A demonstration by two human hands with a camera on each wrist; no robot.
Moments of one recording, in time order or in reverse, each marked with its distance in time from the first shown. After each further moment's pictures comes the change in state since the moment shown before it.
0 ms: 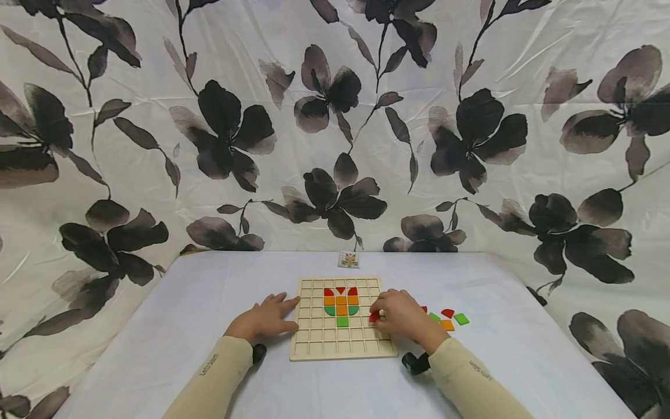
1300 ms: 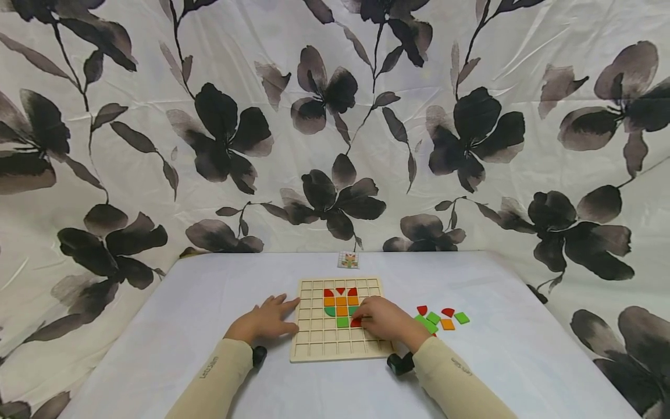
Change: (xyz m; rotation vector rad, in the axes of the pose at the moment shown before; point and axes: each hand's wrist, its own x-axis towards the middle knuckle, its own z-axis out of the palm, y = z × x) left_hand 0.001 0.000 0.001 0.008 0.003 -0.013; right_hand 0.022 -0.013 0.018 0.146 -0.097 -0.114
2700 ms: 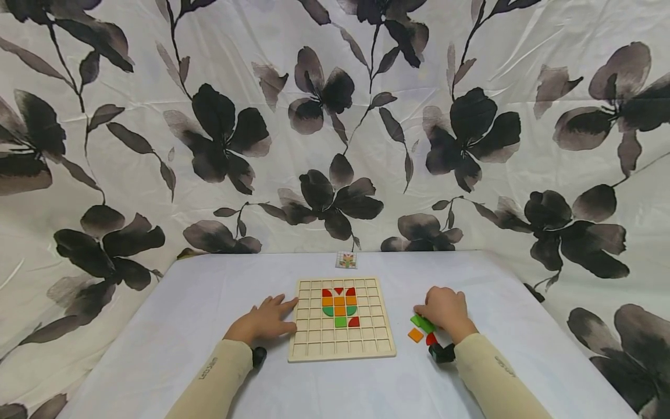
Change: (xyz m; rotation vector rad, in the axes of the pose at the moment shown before) left_hand 0.003 0.002 0.003 0.010 0.007 -0.004; right_hand -0.064 0.076 -0.035 -0.135 0.060 0.762
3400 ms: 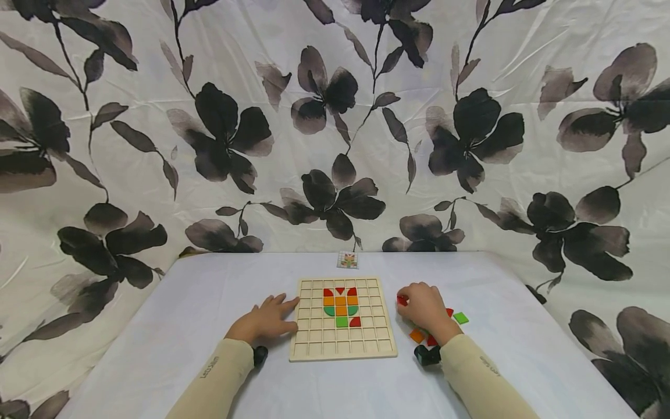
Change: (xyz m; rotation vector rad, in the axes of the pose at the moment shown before) left_hand 0.000 -0.002 0.002 -0.008 0.004 -0.011; right_hand 0.007 -0.040 0.012 0.037 0.153 -0.218
